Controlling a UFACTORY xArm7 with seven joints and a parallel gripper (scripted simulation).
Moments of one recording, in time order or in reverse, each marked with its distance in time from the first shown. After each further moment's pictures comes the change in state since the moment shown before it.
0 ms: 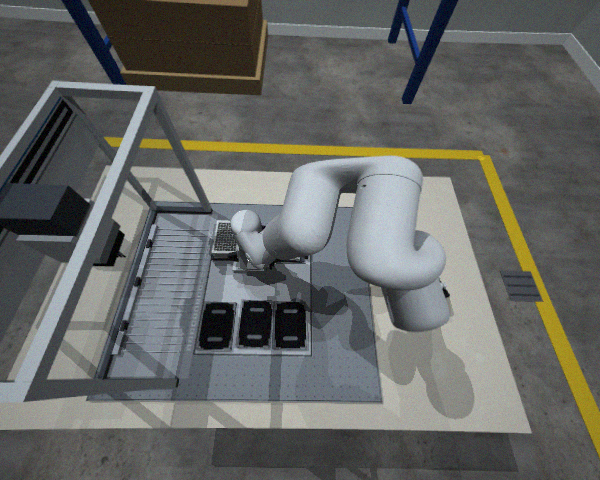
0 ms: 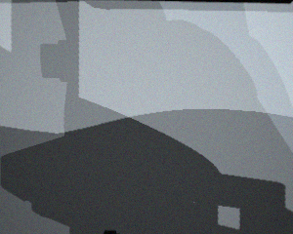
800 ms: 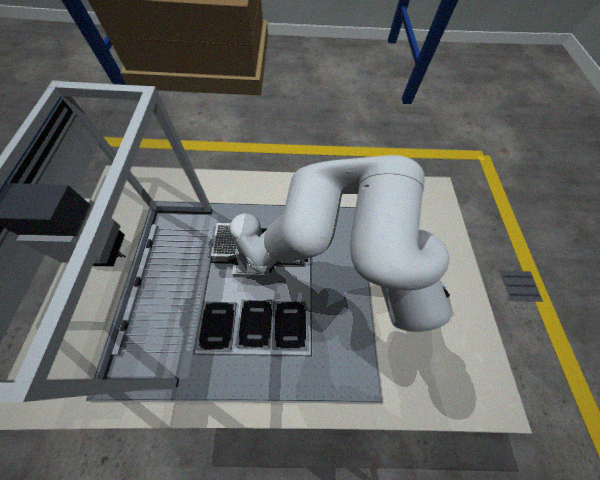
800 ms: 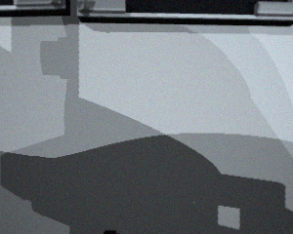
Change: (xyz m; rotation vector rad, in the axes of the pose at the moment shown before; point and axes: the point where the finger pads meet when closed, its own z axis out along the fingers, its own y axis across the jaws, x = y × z) arm 0.011 0.000 0.000 0.000 0.000 0.000
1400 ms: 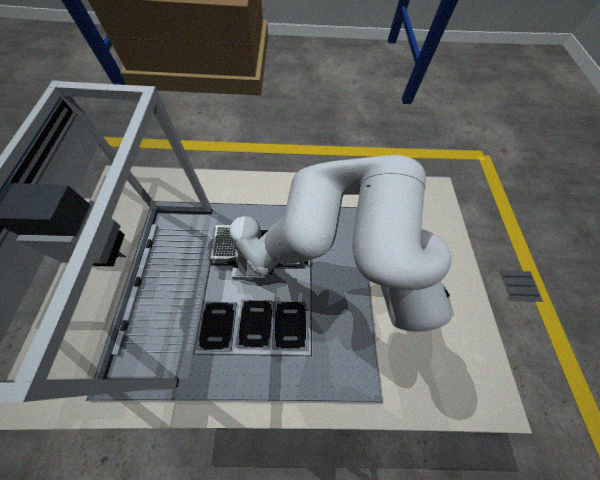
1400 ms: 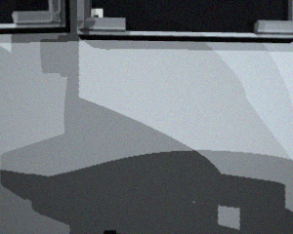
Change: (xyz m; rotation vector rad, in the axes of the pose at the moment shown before) arm 0.008 0.000 0.000 0.000 0.000 0.000
